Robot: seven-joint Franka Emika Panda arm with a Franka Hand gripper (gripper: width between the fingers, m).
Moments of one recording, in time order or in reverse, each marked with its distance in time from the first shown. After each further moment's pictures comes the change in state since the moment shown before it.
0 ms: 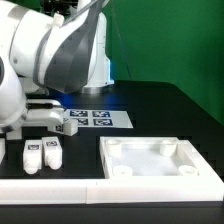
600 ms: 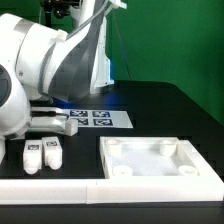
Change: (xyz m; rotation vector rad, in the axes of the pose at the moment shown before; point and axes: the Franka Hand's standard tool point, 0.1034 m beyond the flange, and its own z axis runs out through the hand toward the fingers) arm 0.004 -0.001 0.009 -0.004 -0.003 -0.003
